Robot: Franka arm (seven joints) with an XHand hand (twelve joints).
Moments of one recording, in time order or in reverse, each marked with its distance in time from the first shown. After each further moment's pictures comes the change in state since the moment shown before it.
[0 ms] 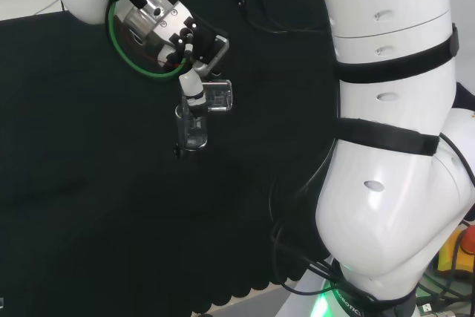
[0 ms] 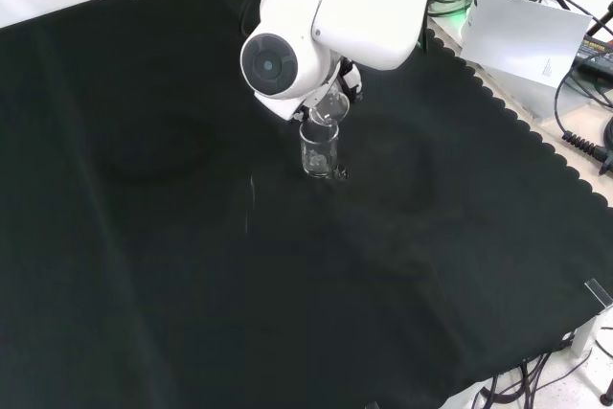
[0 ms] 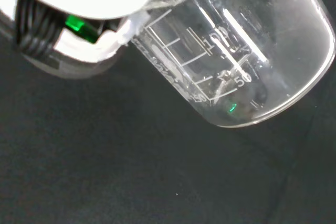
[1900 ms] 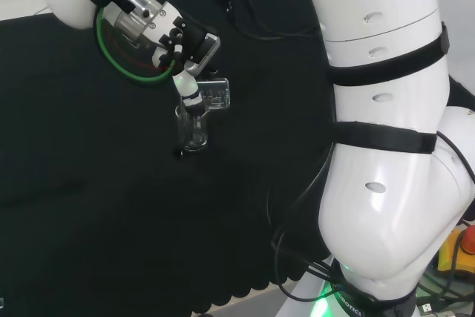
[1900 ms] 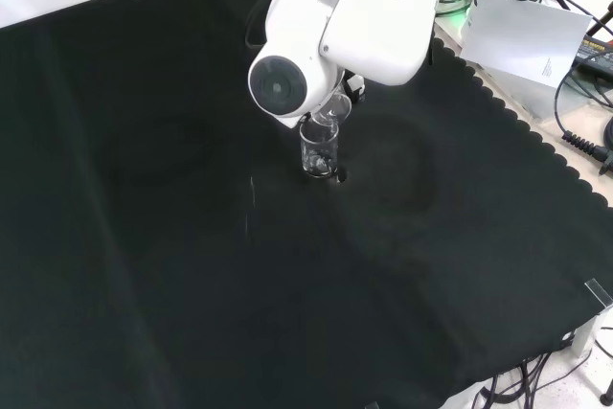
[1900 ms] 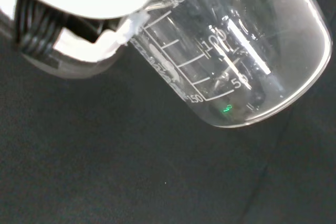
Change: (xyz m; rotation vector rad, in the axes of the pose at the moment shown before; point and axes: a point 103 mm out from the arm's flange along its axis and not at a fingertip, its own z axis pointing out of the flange) arm 0.011 -0.004 -0.012 0.048 -0.061 0.042
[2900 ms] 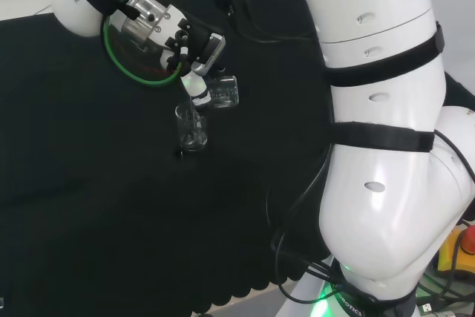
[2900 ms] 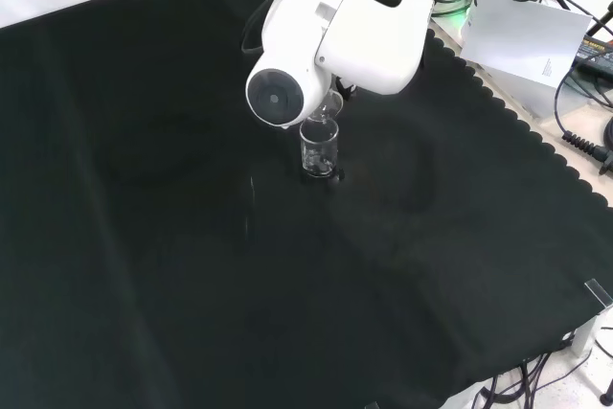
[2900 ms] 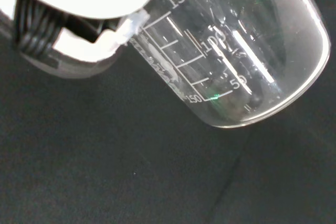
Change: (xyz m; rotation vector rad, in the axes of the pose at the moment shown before) arm -0.012 0.007 0.009 0.025 -0.052 0.028
